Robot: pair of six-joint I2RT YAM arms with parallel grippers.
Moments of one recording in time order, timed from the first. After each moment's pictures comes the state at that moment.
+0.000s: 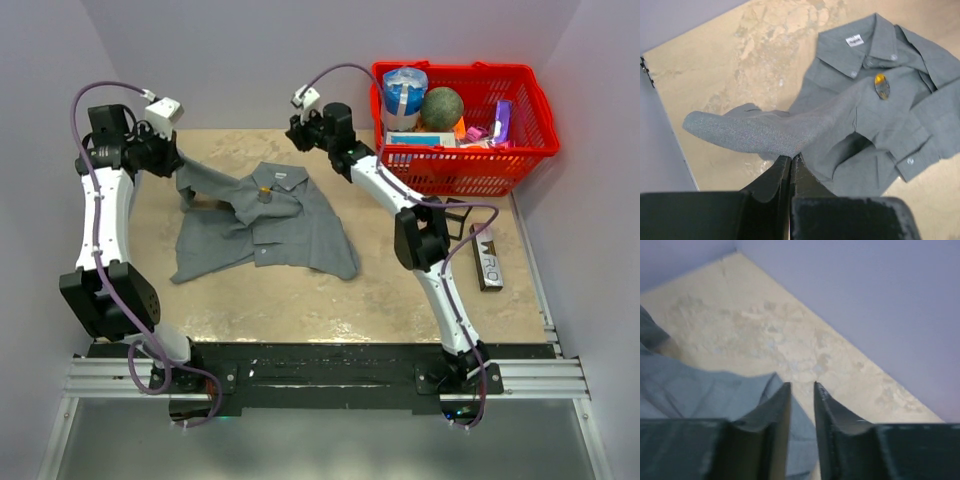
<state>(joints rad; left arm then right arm) 0.25 1.61 1.65 -0.73 0.54 0.47 0.52 2.51 2.34 0.05 -0.29 -0.07</state>
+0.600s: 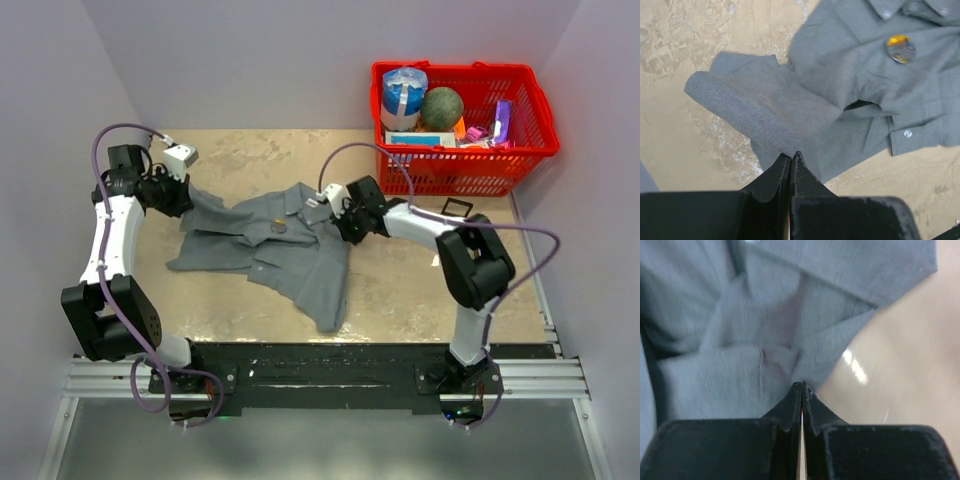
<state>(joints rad) 0.25 1.47 1.30 -0.75 0.52 0.56 0.54 1.96 1.31 -0.25 -0.20 -0.33</state>
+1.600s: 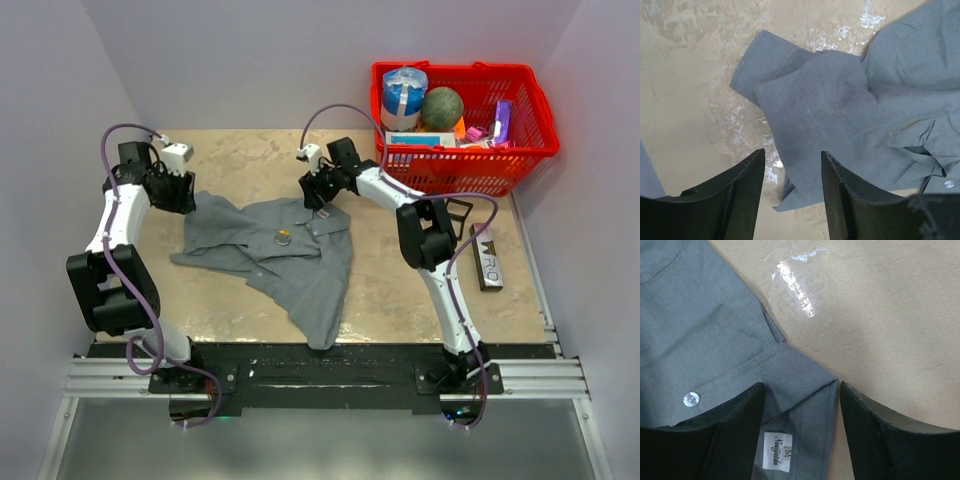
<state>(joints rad) 0.24 1.64 1.33 -0.63 0.35 0.40 0.49 2.47 2.05 -0.39 -0.44 -0.29</state>
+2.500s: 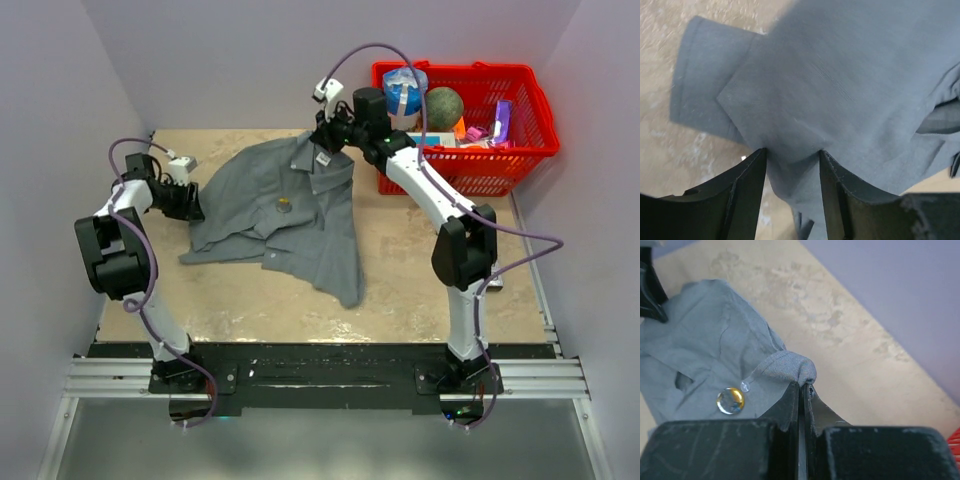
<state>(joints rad) 0.30 1.88 1.34 -0.58 0.50 0.46 0.47 2.12 2.00 -0.27 -0.42 -0.21</state>
